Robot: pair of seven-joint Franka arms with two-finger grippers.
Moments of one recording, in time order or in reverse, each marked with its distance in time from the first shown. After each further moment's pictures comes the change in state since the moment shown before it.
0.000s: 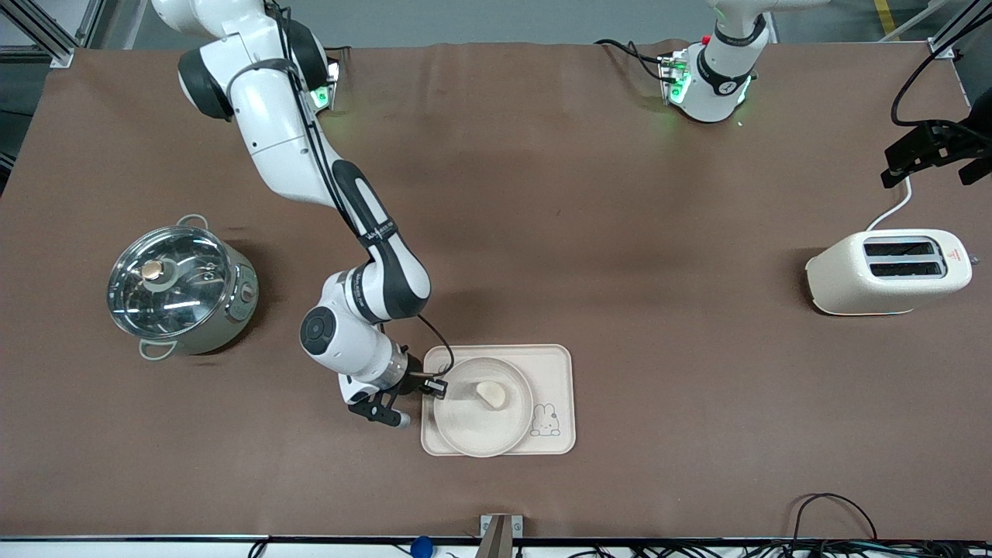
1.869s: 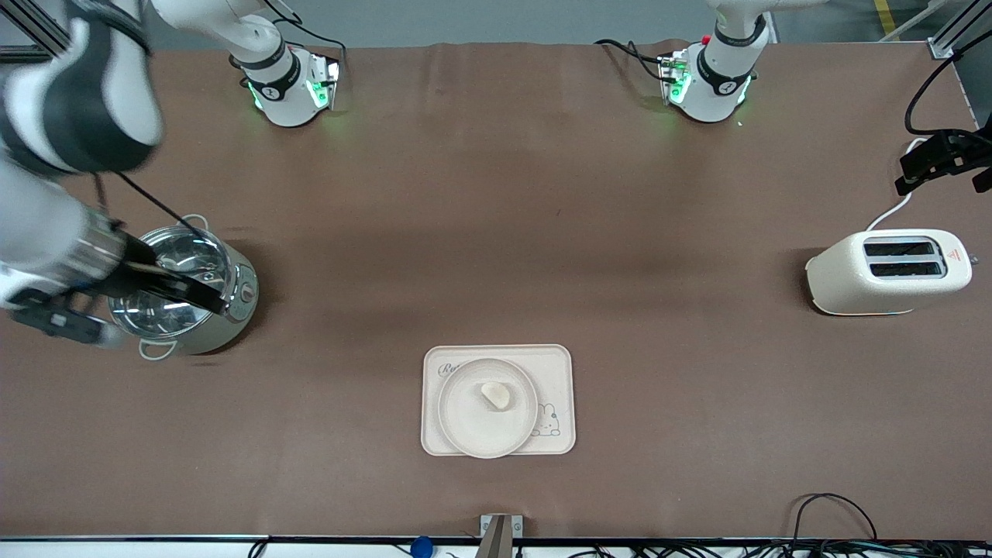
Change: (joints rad) left arm 0.042 0.011 -0.001 -0.009 0.000 0.022 0.045; right arm -0.138 -0.839 -0.263 -0.313 -0.465 -0.783 -0.078
